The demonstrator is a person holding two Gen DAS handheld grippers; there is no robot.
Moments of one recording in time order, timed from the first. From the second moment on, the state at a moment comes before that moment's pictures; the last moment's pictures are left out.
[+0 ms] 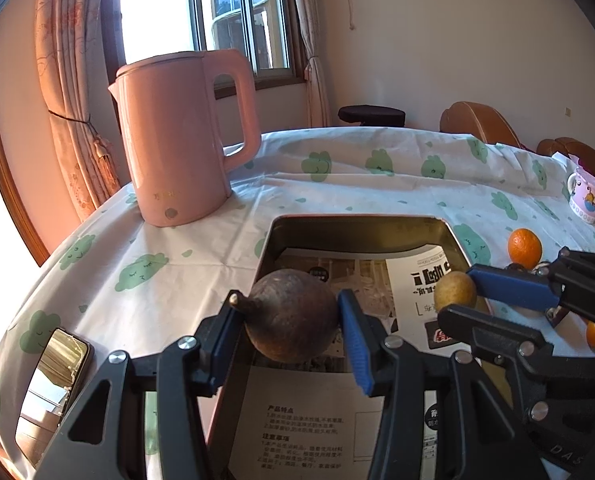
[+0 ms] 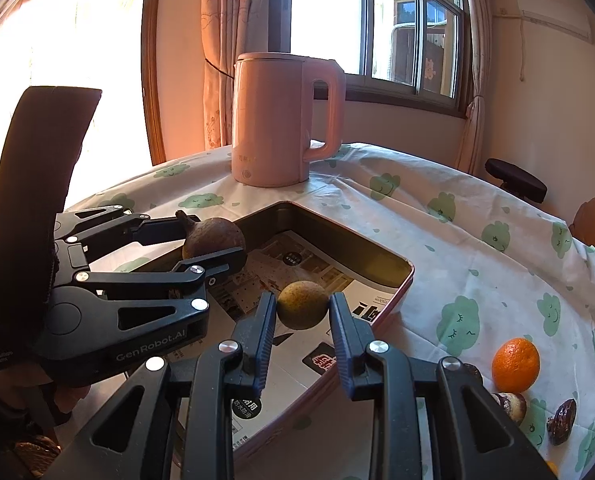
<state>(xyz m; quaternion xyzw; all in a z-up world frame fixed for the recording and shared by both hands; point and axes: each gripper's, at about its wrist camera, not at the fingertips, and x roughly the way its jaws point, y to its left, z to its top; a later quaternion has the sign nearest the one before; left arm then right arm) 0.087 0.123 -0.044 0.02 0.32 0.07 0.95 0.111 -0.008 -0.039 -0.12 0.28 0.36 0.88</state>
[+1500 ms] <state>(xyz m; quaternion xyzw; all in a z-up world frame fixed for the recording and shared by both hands) 0.051 0.008 -0.027 0.01 0.29 -0.04 0.96 0.071 -0.161 -0.047 -0.08 0.33 0.17 0.93</state>
